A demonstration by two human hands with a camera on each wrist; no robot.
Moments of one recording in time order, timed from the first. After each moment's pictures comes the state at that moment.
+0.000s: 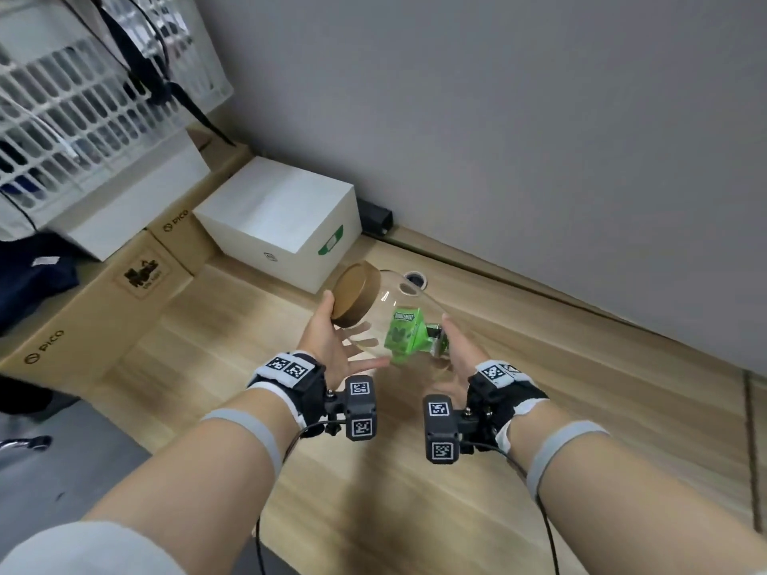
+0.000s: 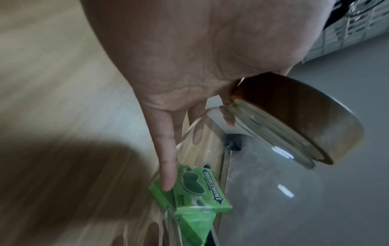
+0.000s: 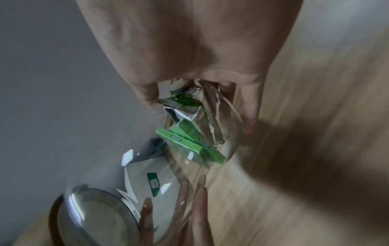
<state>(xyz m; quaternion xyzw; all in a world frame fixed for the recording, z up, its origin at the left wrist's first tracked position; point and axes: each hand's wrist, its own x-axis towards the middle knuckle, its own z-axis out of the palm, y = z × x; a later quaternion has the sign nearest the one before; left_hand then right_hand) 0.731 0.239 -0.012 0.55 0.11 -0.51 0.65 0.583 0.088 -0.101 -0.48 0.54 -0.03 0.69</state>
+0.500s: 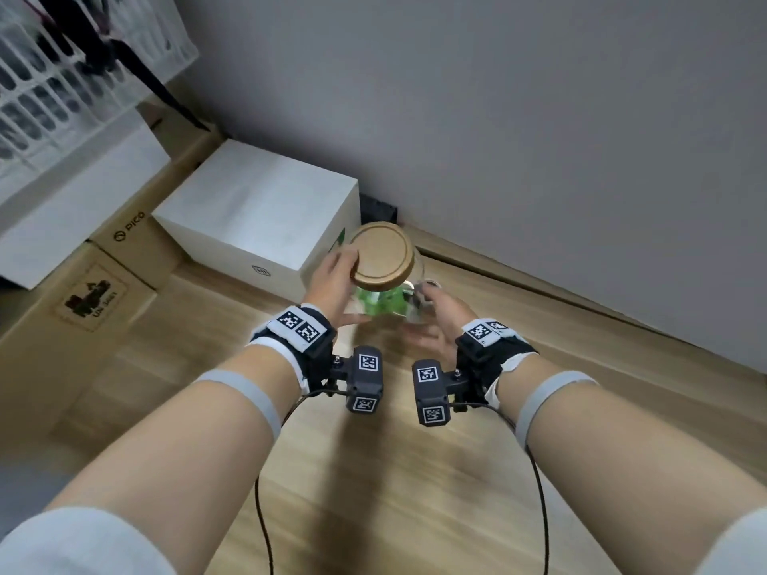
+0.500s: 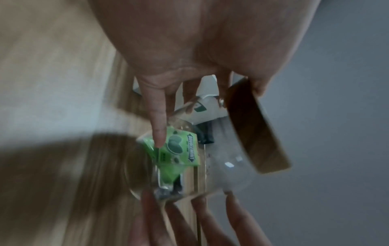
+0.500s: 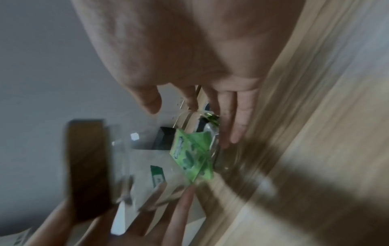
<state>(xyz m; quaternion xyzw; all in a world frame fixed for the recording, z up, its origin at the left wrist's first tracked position) 0.856 0.174 -0.019 0.67 -0.05 -0.46 0.58 0.710 0.080 -0.032 -0.39 0.54 -0.05 0.74</state>
